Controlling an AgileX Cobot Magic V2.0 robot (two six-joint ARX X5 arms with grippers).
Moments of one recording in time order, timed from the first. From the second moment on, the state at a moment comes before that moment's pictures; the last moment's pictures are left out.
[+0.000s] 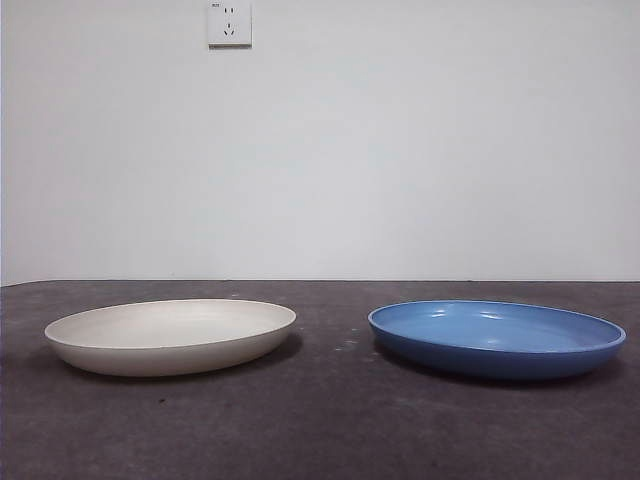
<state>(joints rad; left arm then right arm) 0.01 0.66 0.83 -0.75 0.45 -0.12 -0.10 0.58 0.81 -0.75 -0.47 0.13</state>
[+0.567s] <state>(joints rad) -0.23 0.76 0.88 -0.93 0.47 -0.02 0.11 0.79 0.98 -1.09 -0.50 -0.06</state>
